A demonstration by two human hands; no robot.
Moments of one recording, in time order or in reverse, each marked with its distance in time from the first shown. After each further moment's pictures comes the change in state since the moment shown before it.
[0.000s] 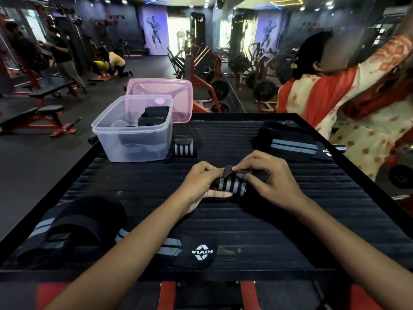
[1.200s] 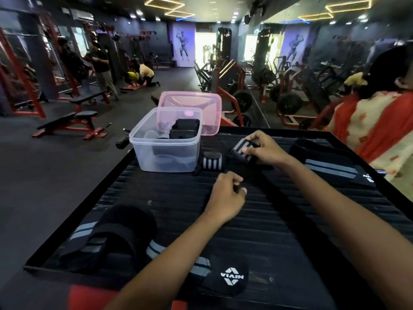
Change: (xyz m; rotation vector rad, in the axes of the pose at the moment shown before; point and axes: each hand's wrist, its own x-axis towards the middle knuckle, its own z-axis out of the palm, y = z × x) left_hand 0.017 -0.012 -0.017 0.700 0.238 0.251; right_hand 0.135 0.059 0.050 0.231 -0.147 0.621
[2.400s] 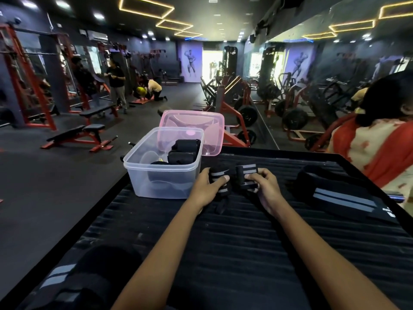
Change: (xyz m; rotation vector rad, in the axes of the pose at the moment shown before) left_hand 0.104 -0.030 -0.036 -0.341 0.087 -0.097; right_hand 0.019 0.050 0.033 0.773 0.169 0.113
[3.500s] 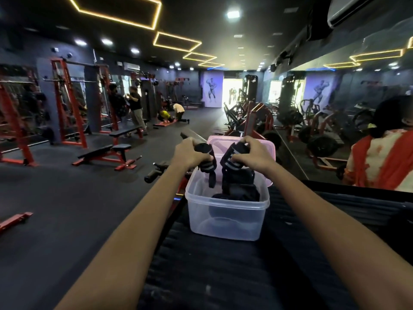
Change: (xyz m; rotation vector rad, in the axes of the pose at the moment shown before) left_hand 0.088 0.076 -0.213 0.471 0.322 0.119; right_hand 0.092 -0.061 0.211 -0.834 -0.180 -0.375
